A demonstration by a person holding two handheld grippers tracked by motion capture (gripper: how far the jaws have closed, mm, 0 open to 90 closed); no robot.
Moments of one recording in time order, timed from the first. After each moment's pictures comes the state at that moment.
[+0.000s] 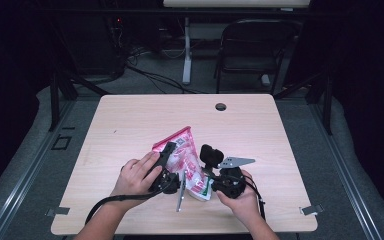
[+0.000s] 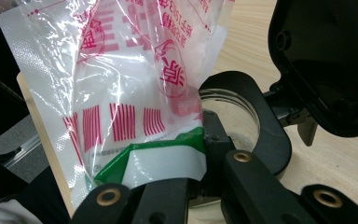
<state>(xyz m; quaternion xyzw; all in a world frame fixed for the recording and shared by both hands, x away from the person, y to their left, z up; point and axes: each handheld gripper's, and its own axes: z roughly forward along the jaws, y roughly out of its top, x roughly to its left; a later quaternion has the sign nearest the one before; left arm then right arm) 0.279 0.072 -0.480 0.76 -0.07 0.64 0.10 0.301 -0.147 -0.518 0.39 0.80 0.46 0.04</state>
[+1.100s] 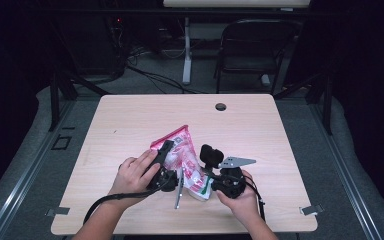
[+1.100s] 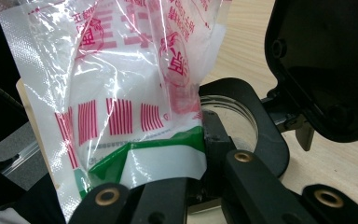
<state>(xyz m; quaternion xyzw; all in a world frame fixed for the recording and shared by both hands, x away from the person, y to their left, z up) 0.283 0.076 -0.476 0.76 -0.07 0.63 0.09 0.300 -0.148 -0.517 0.39 0.79 0.47 0.05</state>
